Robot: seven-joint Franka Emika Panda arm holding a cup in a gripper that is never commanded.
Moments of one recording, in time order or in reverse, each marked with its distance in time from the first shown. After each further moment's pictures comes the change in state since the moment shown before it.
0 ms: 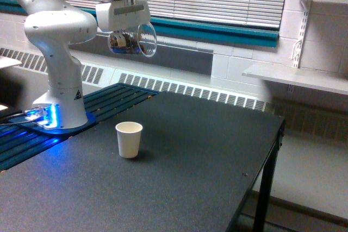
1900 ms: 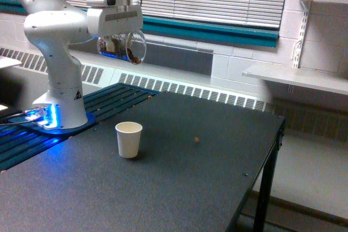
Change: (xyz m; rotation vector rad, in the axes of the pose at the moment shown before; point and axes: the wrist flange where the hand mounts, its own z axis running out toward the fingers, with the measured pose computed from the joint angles) arm -0.002 0.023 0.009 -0.095 -0.062 0.024
